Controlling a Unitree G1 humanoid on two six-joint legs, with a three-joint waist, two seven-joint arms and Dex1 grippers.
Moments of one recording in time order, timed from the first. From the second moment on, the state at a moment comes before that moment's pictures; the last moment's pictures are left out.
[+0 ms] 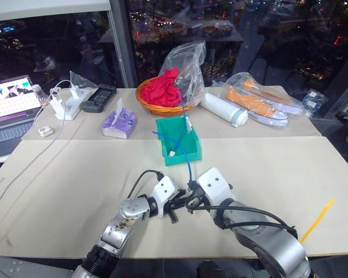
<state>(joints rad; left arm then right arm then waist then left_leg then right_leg) -0.22 0.27 -0.32 -0.05 -0.12 0.26 -0.73 -0.19 -0.37 0.42 -0.77 0.21 1.09 0.05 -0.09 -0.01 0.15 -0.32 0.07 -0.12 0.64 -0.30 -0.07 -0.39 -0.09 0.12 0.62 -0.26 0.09</state>
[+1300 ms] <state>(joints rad) -0.20 0.27 -0.33 -0.07 -0.12 0.27 -0.74 0.00 -0.26 0.32 -0.73 0.15 0.85 0.17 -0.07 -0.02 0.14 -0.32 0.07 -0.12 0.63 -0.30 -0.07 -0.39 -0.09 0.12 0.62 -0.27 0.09</state>
